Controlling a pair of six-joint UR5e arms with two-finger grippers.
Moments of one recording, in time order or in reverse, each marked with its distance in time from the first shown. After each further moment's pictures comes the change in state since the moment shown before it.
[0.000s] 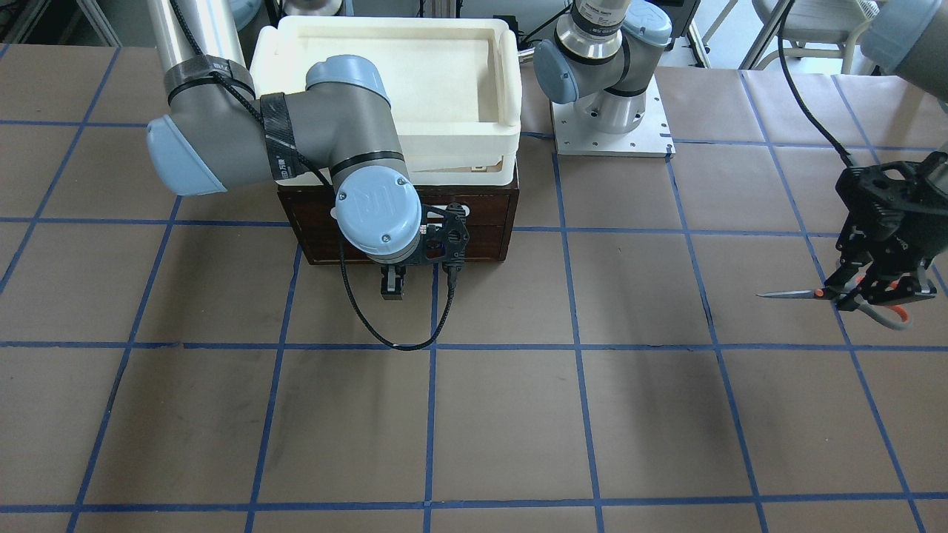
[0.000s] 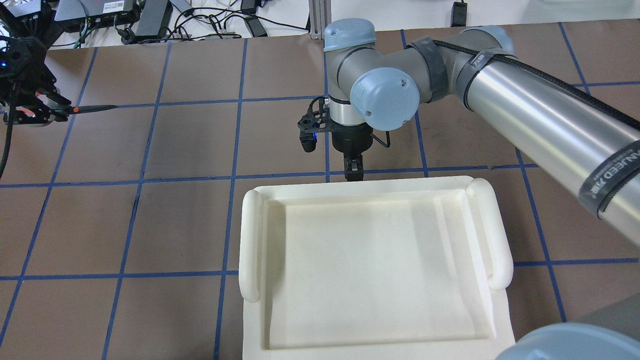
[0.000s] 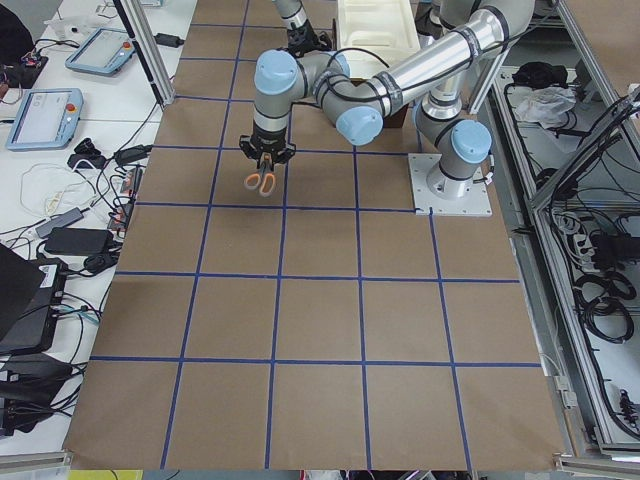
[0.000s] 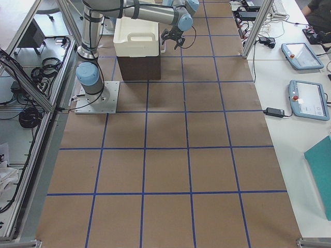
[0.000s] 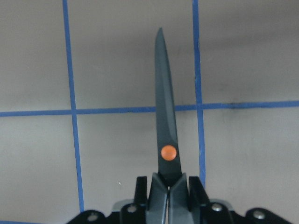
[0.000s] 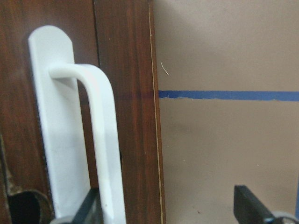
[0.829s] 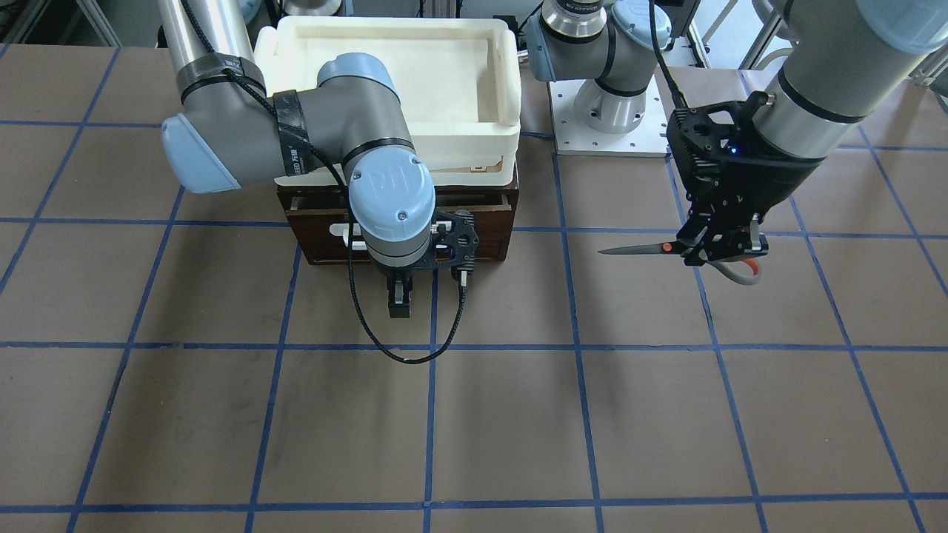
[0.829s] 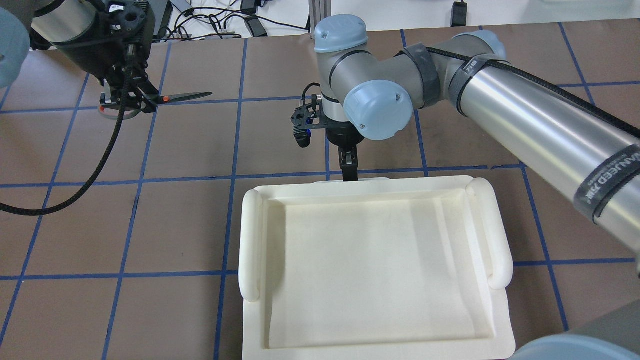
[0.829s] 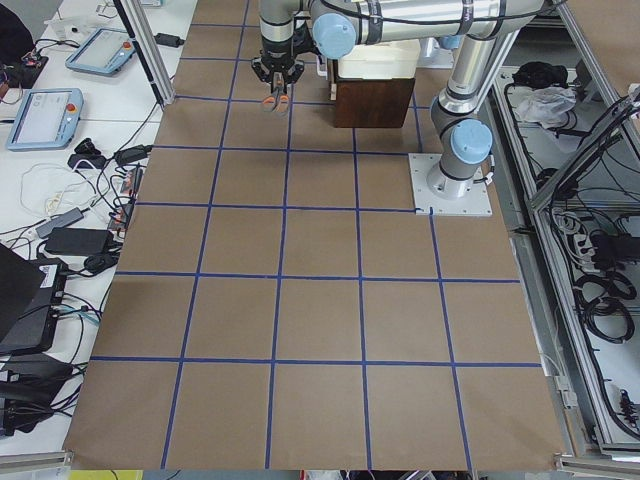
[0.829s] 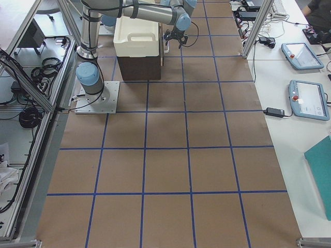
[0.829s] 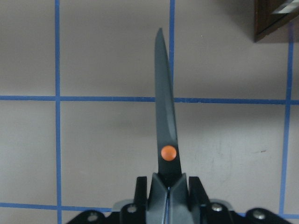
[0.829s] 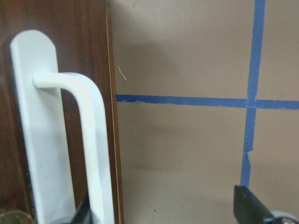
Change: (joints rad) left arm -0.315 0.054 0.079 -0.226 0.035 -0.394; right arm 0.018 -0.001 0.006 -0.164 -0.057 -0.004
